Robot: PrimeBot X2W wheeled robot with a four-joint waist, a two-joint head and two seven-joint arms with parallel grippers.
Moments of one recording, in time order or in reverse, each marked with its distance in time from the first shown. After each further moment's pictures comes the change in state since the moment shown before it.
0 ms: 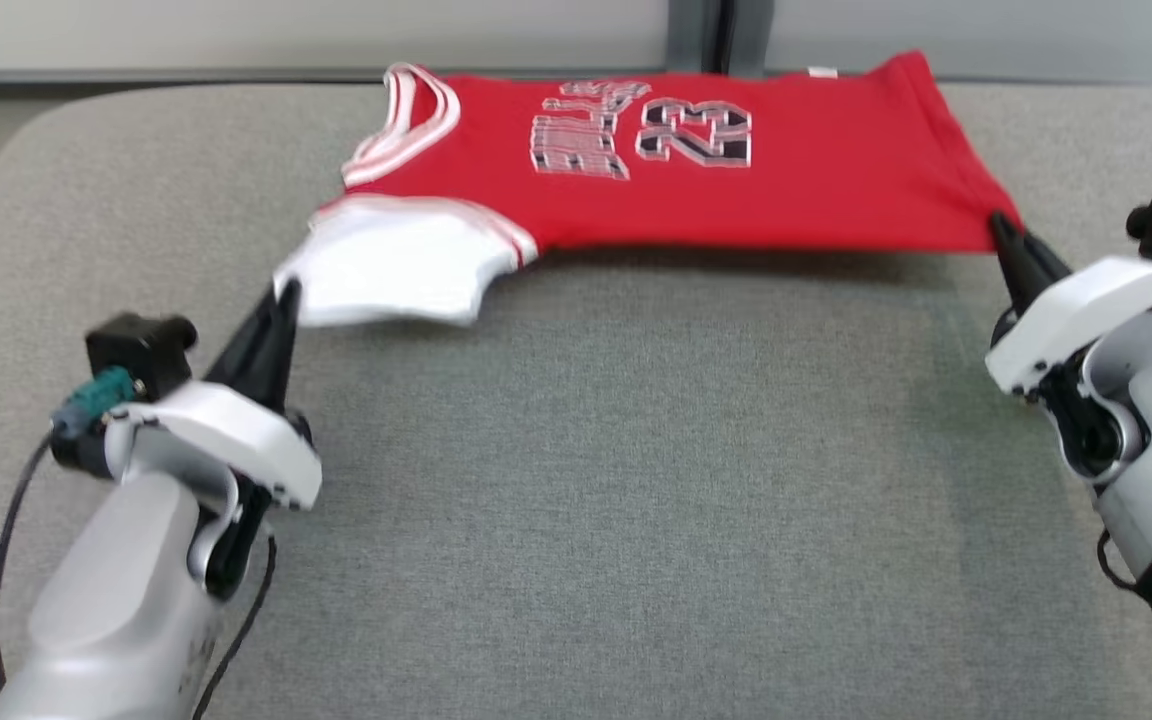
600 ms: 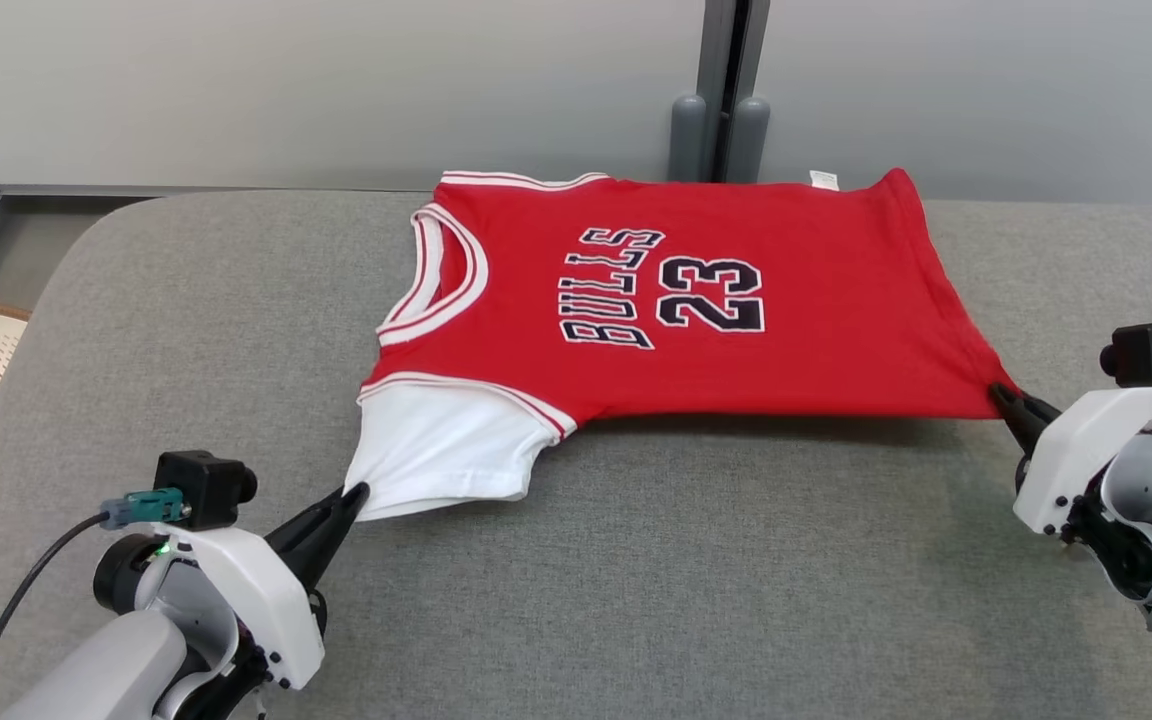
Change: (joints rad) left arm 0.173 0.265 -0.434 -0.262 -0.396 0.000 0.214; right arm 0.162 -0.131 0.207 -0.064 0.097 0.000 0.134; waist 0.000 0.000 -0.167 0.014
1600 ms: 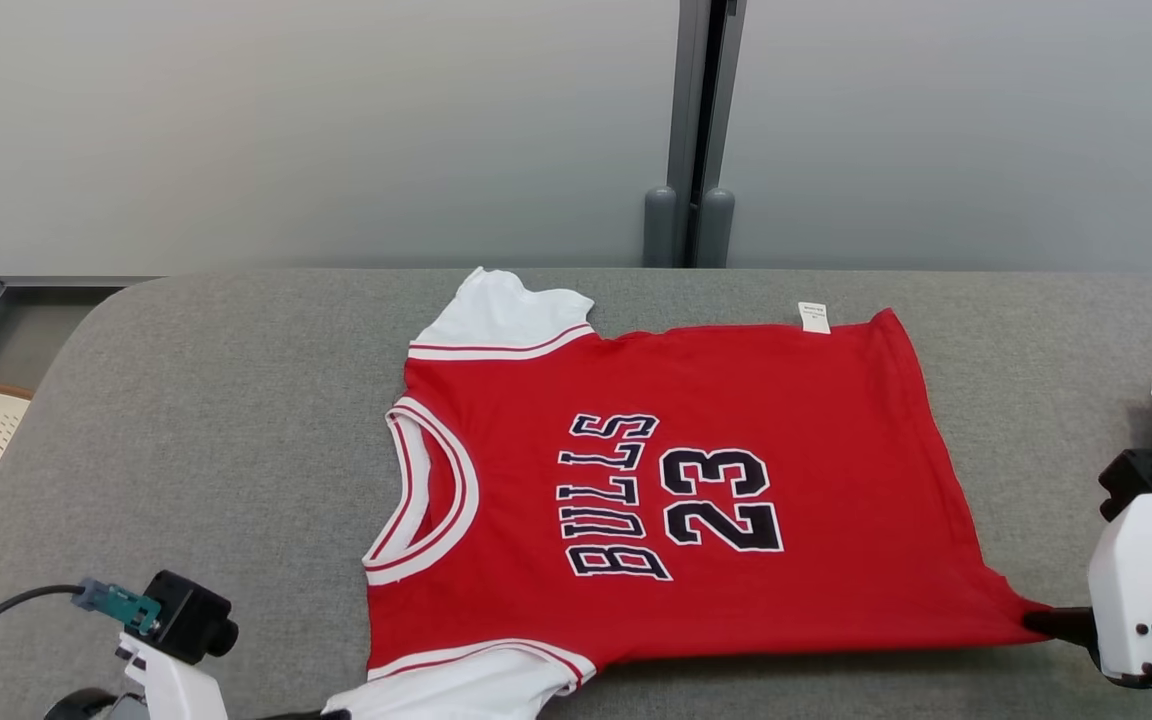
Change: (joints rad) left arm 0.100 0.428 -0.245 -0.501 -0.402 0.000 0.363; right arm 0.162 -0.297 0.194 -0.333 0.301 0.000 0.606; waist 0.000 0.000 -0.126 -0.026
